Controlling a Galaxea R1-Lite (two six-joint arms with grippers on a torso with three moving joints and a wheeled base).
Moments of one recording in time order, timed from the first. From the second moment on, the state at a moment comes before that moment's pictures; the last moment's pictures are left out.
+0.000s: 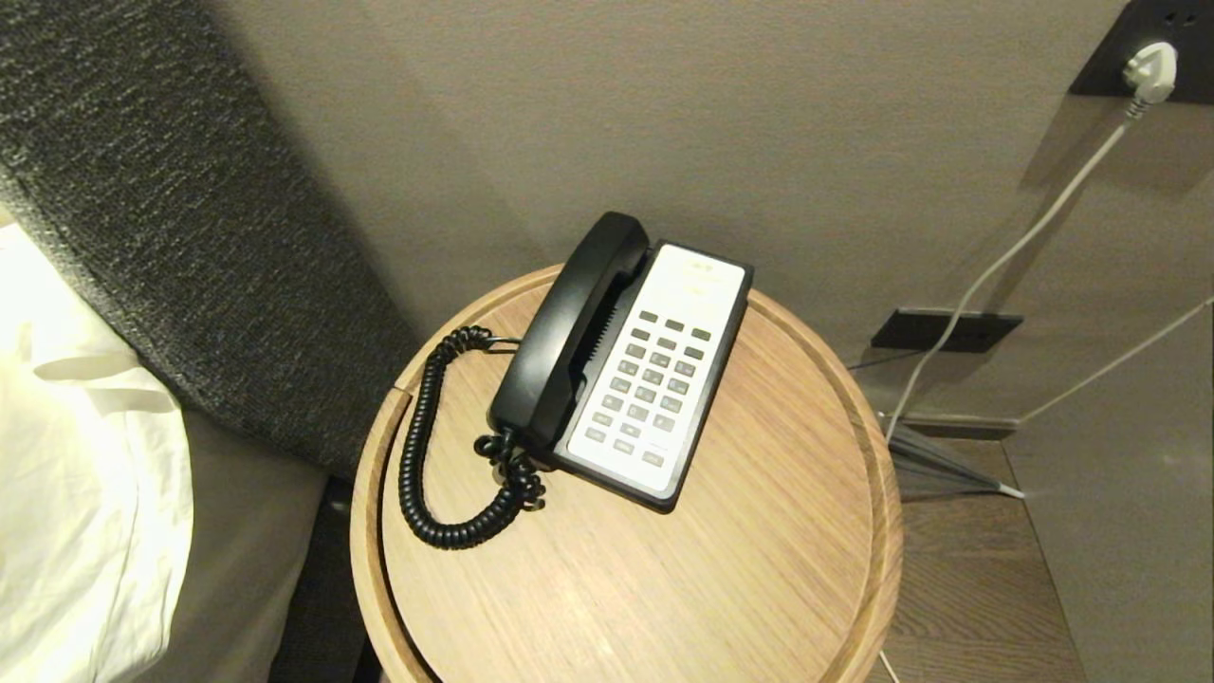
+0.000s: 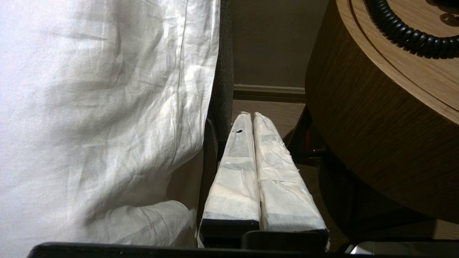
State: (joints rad) left arm -0.01 0.00 0.00 -0.08 0.00 0.04; right arm -0.02 0.31 -0.44 0.37 0.07 0.27
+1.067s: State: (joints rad) left arm -0.01 0.00 0.00 -0.08 0.00 0.04; right arm -0.01 0.02 -0.02 0.04 -0.01 0.06
